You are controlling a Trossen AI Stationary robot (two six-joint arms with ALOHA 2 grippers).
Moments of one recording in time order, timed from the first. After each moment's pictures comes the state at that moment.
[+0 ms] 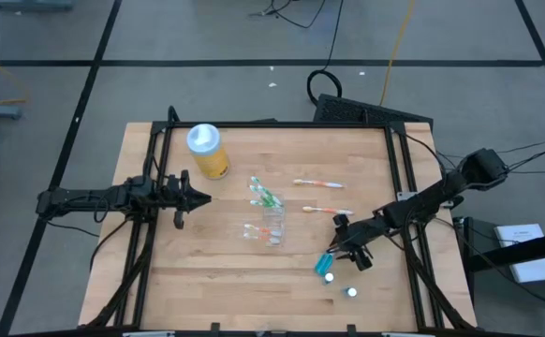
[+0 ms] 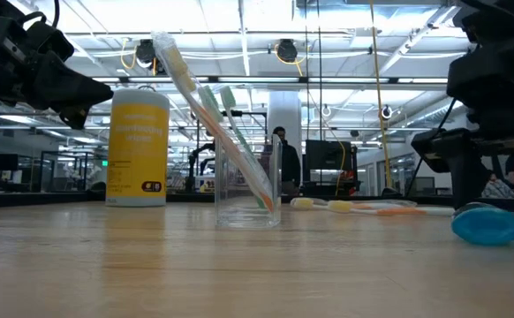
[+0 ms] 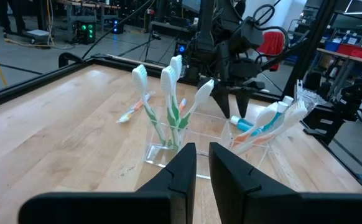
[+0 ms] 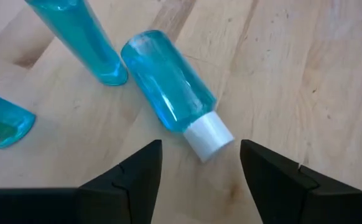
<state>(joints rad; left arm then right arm) 0.05 0.12 0.01 0.03 0.04 -0.19 0.41 1.32 0.36 0.15 -0.06 0.05</state>
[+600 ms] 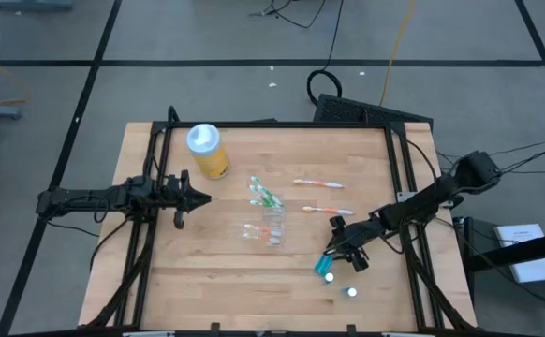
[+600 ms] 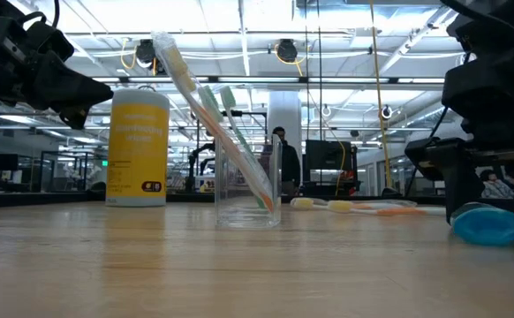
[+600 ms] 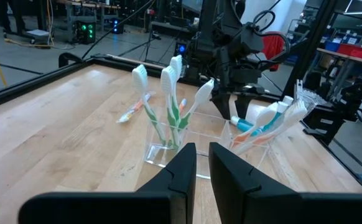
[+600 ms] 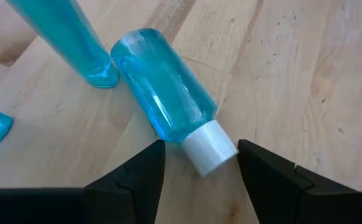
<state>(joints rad) 0.05 0.12 0.01 0.03 0.04 -0.19 0.40 1.42 0.36 0.25 -0.06 0.02</state>
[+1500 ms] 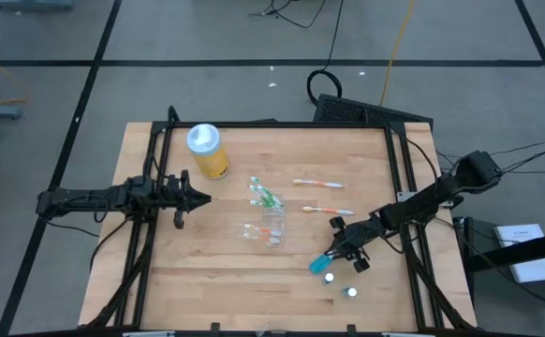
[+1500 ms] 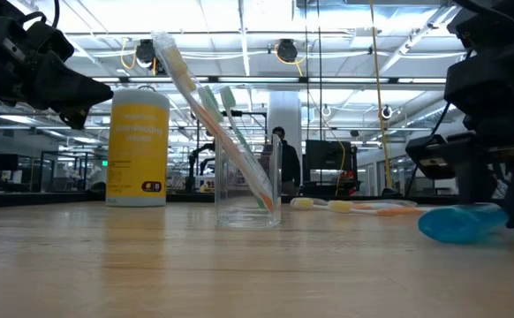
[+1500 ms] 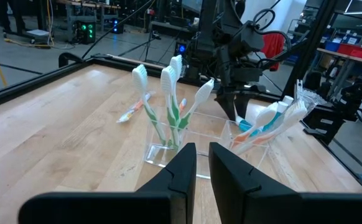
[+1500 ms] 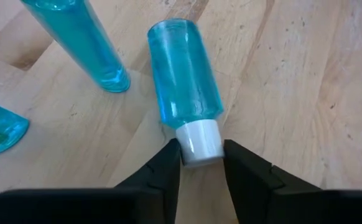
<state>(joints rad) 0.05 0.12 0.01 0.03 0.04 -0.19 0.40 1.40 0.36 0.25 -0.08 0.02</state>
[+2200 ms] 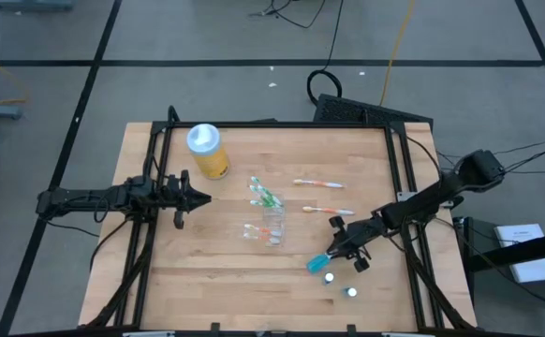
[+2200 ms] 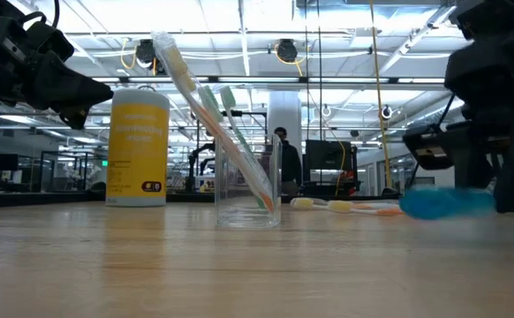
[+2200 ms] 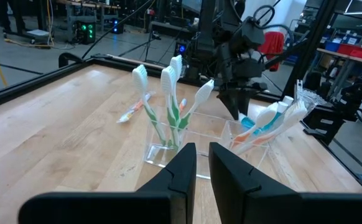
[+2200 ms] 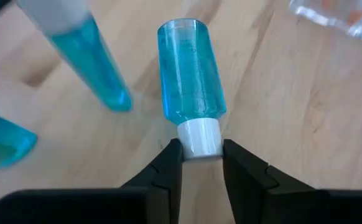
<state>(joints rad) 0.05 0.12 0.01 0.03 0.04 -0.19 0.40 1.37 0.36 0.27 -0.07 -0.01</state>
